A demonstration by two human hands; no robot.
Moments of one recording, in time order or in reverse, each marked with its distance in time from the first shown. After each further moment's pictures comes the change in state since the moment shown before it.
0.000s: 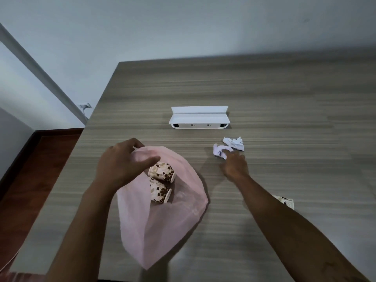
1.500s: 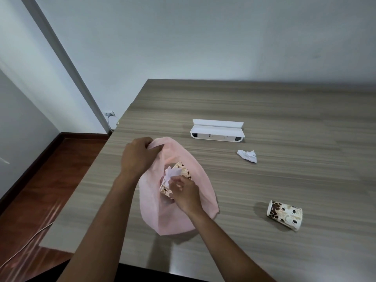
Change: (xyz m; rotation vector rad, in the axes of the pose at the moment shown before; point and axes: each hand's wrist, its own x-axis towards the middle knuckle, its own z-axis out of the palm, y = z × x) left_hand -0.018 -0.039 -0.019 -0.186 0.182 -0.123; right_hand -0.203 -0.176 0.016 0.890 -0.172 -0.230
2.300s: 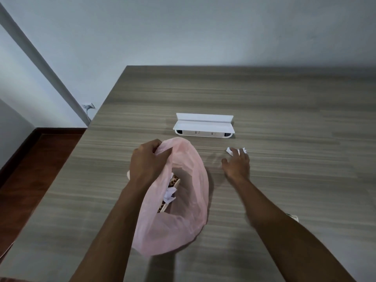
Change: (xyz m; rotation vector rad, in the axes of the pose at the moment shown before) left_hand 0.026 0.041 0.098 -0.248 -0.038 0.035; right_hand 0.174 0.109 -0.187 -0.677 0.418 0.146
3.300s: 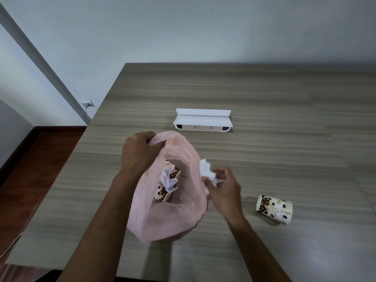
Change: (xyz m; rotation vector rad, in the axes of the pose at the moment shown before) left_hand -0.006 0.003 -0.036 0.107 -0.008 0.078; right_hand -0.177 -0.044 -0.060 0.679 -0.106 0.041
